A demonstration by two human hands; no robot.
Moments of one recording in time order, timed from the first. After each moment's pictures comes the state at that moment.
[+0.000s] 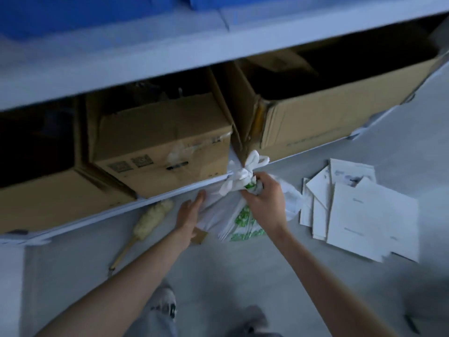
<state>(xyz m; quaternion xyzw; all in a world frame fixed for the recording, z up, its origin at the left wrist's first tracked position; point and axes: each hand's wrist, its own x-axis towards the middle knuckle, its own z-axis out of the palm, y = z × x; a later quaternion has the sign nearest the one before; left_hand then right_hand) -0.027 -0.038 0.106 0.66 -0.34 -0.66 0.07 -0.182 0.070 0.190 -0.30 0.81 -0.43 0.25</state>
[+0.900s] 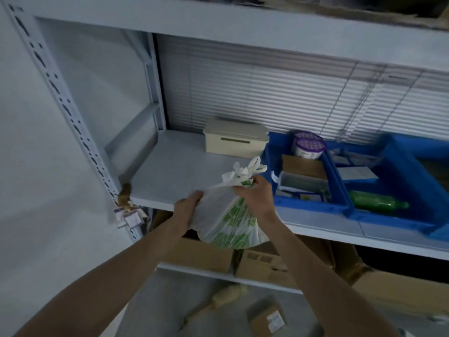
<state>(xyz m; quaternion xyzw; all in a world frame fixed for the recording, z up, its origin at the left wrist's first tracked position) 0.371 -0.240 0.540 0.62 -0.29 -0.60 0.40 0.182 -0.193 0.629 -0.46 0.66 -0.47 0.37</state>
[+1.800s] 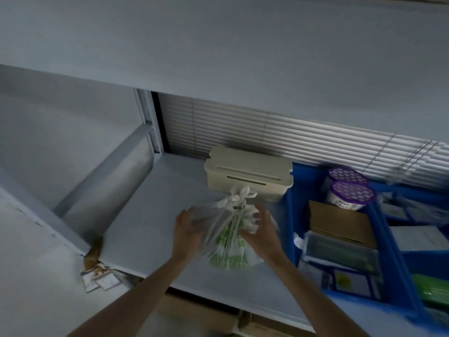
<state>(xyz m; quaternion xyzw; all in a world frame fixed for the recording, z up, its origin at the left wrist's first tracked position) 0.332 -0.451 0.472 0.65 -0.55 -0.36 0.39 0.109 -0.438 0.508 -0.56 0.67 -0.30 0.38</state>
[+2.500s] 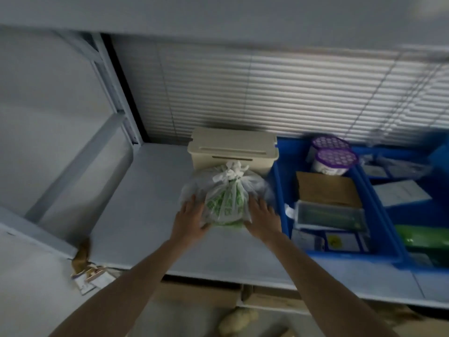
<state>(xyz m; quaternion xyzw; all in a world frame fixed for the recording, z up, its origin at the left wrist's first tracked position) 0.332 -0.479 0.419 0.57 -0.80 -0.14 0.10 0.090 -0.437 0.466 -0.64 0.75 0.01 0.17</state>
